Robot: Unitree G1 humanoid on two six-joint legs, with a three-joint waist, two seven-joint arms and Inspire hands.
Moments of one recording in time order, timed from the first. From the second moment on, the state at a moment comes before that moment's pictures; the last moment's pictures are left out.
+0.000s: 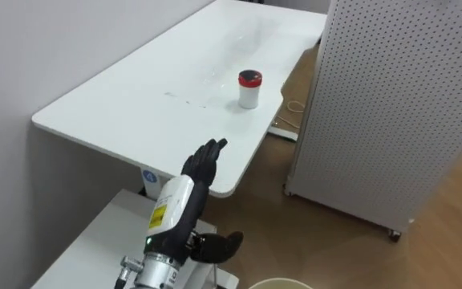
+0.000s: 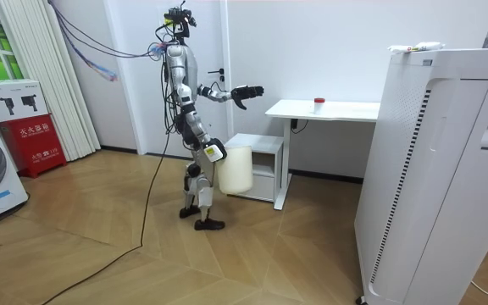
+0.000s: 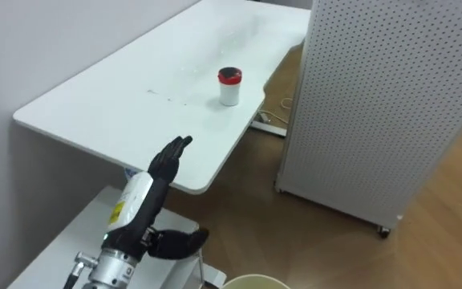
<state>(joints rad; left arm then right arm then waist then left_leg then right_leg) -0.10 0.27 -0.41 0.36 0.46 -0.37 0.43 -0.06 -0.25 0.23 1.28 0.60 -0.14 0.22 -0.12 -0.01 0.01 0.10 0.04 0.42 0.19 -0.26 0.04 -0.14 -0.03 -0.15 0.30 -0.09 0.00</state>
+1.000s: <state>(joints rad) 0.00 0.26 -0.22 0.47 0.15 -0.38 0.41 0.00 -0.29 0.25 1.19 0.52 -0.10 0.10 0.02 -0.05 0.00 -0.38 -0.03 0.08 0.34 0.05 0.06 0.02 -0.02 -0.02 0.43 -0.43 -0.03</state>
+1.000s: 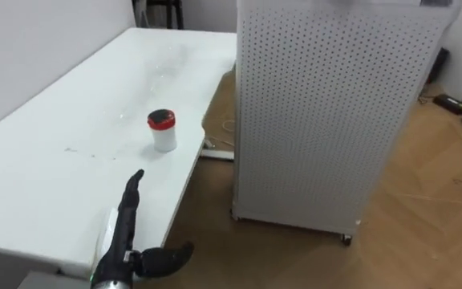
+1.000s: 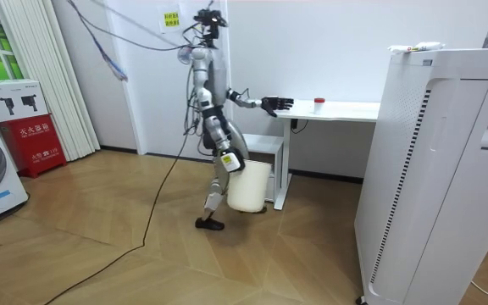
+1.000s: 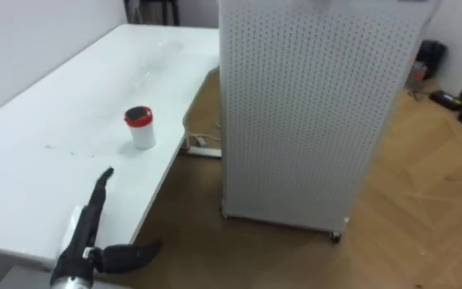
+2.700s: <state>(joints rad) -0.01 0.26 -0.25 0.47 0.07 -0.43 0.51 0.00 -0.26 0.29 1.13 0.44 -0.13 0.14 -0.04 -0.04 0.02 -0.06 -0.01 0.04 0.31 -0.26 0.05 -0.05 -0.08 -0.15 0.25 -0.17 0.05</state>
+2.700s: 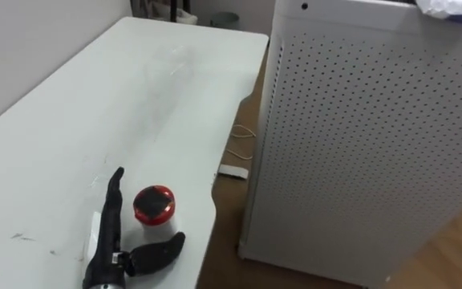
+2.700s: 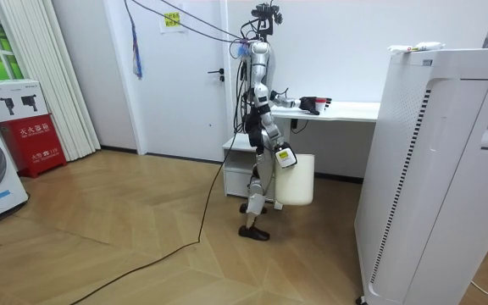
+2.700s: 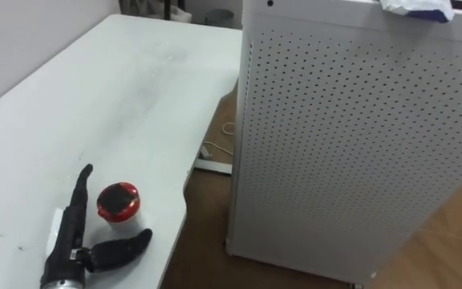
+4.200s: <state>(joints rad) -0.13 0.22 -0.48 0.29 -0.13 -0.29 0.28 -0.05 -0.26 0.29 1.12 0.43 -0.11 0.12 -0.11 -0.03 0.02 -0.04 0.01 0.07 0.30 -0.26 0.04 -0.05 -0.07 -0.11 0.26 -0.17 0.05</state>
